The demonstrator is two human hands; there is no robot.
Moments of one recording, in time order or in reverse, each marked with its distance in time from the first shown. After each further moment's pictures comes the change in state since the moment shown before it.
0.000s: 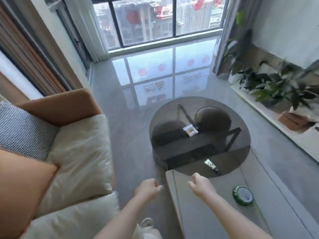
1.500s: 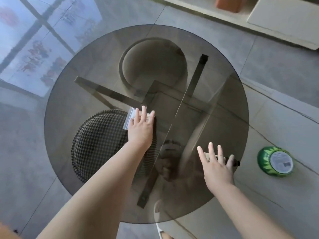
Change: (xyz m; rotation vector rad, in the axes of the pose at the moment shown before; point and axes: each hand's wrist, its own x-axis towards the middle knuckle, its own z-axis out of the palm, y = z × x) left_hand 0.547 0.253 0.068 0.946 0.055 0.804; right_hand 0.373 0.115 0.074 -0.182 -0.008 0.607
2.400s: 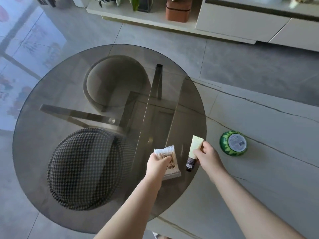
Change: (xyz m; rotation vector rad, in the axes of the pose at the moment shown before) left_hand -0.101 0.132 0.001 -1.391 -0.355 -0.398; right_hand -0.036 0.070 -0.028 1.422 0.189 0.347
